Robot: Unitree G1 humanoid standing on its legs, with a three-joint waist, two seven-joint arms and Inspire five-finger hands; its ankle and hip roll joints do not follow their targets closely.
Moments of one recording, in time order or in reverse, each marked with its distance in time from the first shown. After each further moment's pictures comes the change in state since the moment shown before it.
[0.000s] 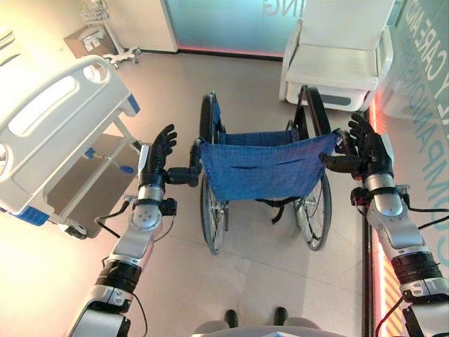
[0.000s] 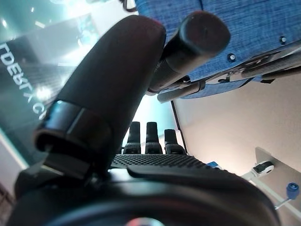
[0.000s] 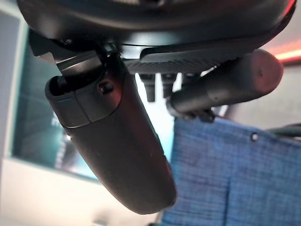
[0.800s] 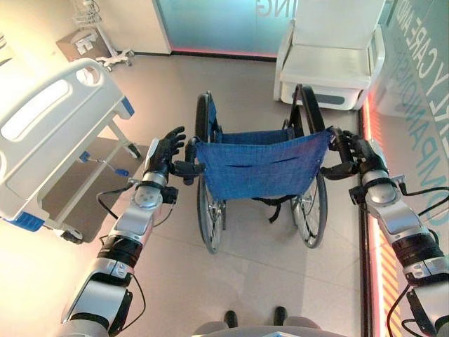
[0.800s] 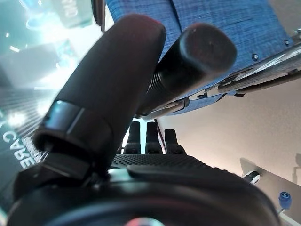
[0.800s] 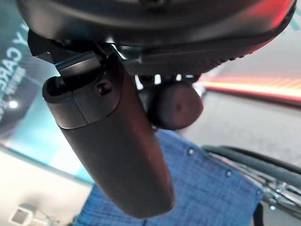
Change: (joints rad) left arm -0.211 0.047 -0.084 0.184 -0.019 0.155 -0.139; right arm -0.163 -0.051 0.152 0.139 -0.111 0.229 0.043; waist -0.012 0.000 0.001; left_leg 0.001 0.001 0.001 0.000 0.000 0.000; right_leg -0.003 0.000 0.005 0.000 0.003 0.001
